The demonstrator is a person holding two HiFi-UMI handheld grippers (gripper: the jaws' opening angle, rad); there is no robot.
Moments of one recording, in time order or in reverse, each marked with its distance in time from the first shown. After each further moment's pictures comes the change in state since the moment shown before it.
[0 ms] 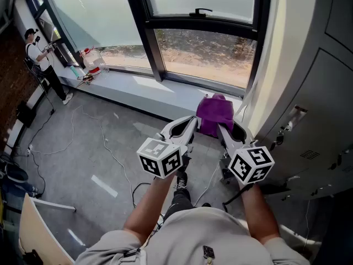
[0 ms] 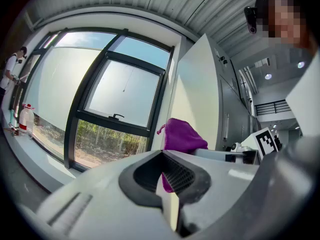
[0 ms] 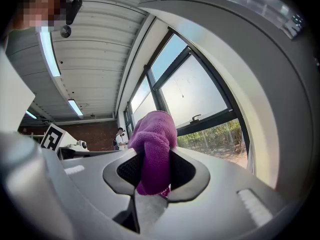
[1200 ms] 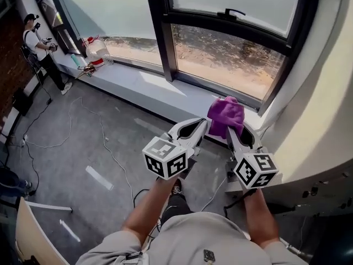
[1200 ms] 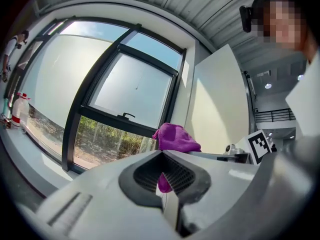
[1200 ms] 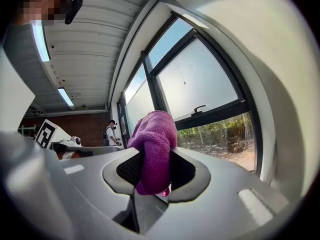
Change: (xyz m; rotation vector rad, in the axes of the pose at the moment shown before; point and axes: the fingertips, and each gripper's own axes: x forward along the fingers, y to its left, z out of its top) left arm 0.037 0.163 0.011 -0.059 -0.006 -0.066; right arm 0.169 -0.017 -0.036 -0.035 0.070 -0.084
